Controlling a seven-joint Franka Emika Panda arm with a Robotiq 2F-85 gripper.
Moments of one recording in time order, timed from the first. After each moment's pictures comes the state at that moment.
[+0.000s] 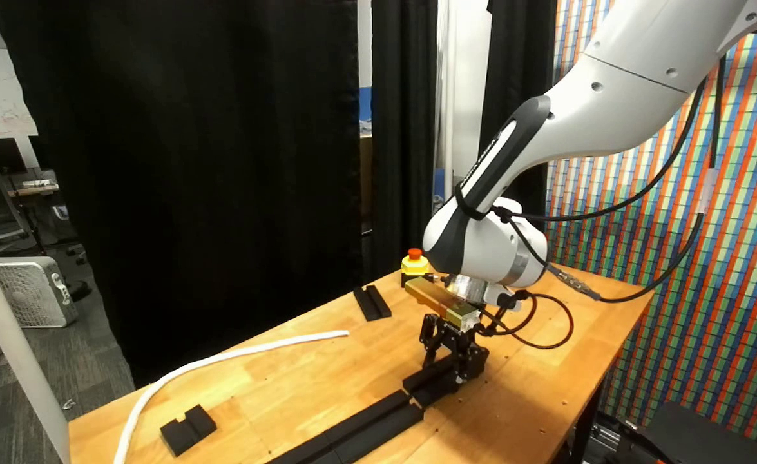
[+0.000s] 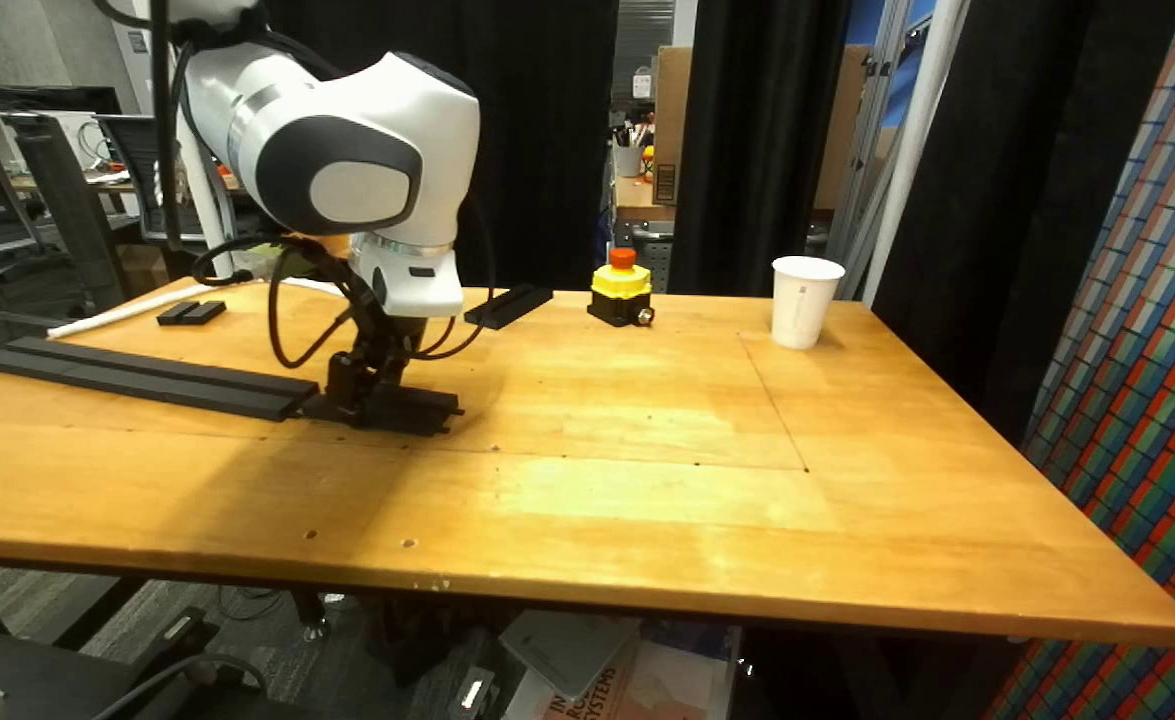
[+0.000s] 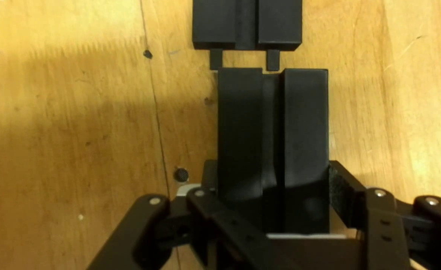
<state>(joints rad) 0.11 0.18 0.08 -2.51 0.75 2.66 1.06</state>
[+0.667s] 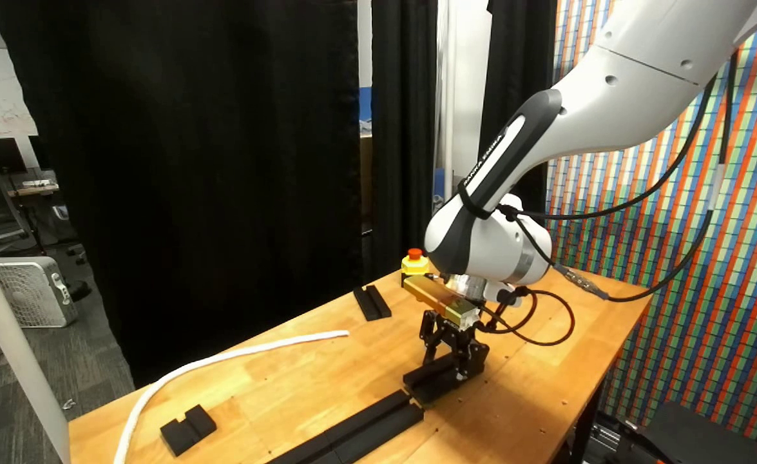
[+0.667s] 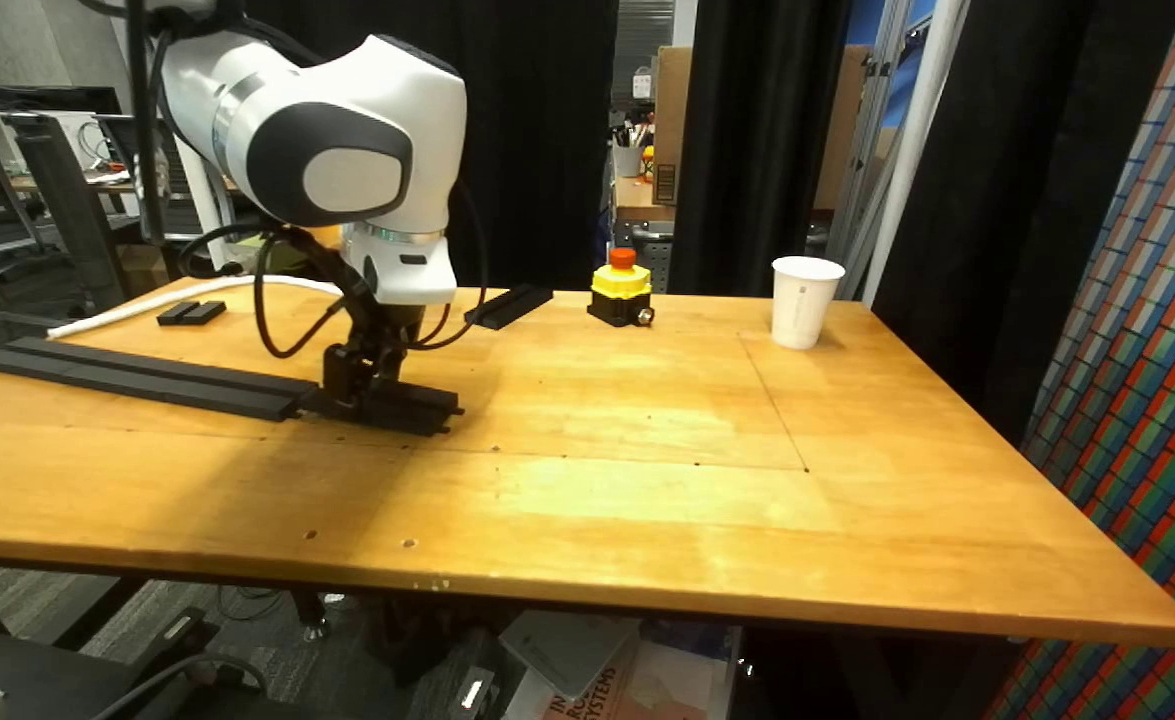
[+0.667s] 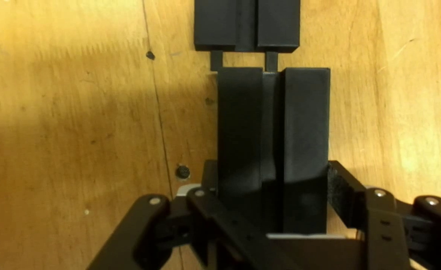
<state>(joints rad) 0.12 0.15 0.08 -2.52 0.69 2.68 1.12</state>
